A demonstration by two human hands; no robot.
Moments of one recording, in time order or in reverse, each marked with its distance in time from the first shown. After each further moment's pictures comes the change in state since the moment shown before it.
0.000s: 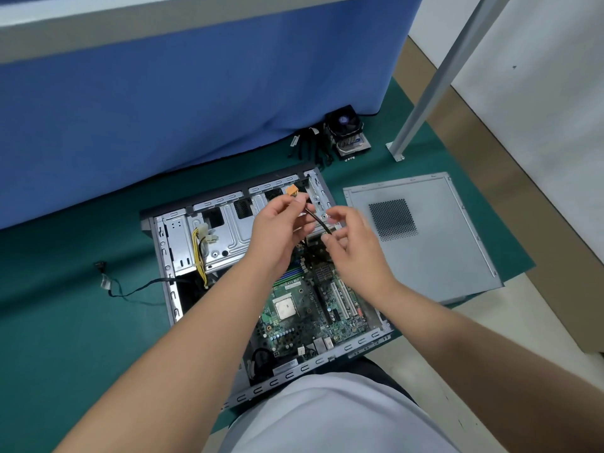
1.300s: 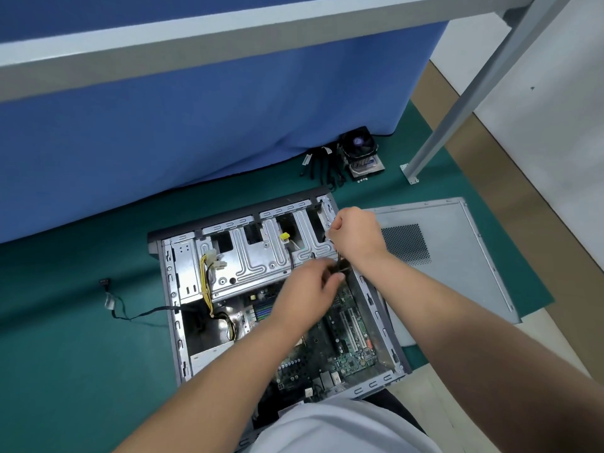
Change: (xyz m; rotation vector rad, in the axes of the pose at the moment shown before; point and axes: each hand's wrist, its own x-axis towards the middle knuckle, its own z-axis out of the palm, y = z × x) left_hand -0.001 -0.048 -0.011 1.212 -0.158 0.346; right_hand 0.114 -0.006 0.009 -0.462 -0.099 0.350
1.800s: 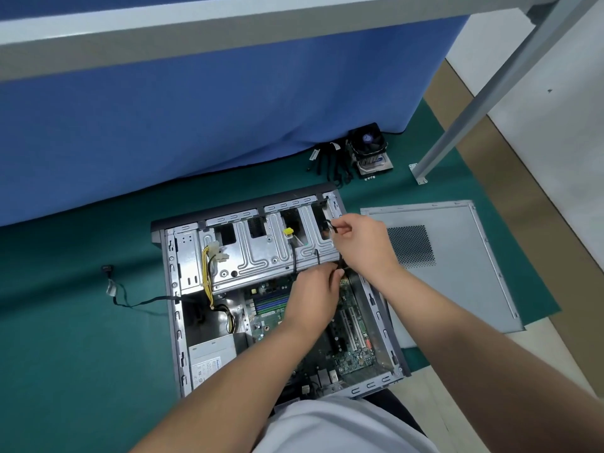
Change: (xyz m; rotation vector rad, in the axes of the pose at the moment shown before) left_hand -0.001 0.002 0.025 0.002 0.100 -0.120; right_hand -0.021 0.013 0.001 0.198 -0.004 -0.121
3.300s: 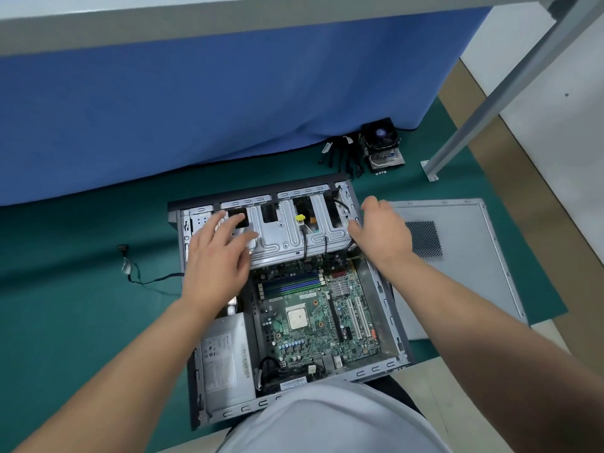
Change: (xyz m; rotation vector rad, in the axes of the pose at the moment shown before) left_hand -0.026 -0.108 -0.125 0.548 0.364 0.176; right_hand 0.012 0.018 0.005 -0.448 0.040 -0.030
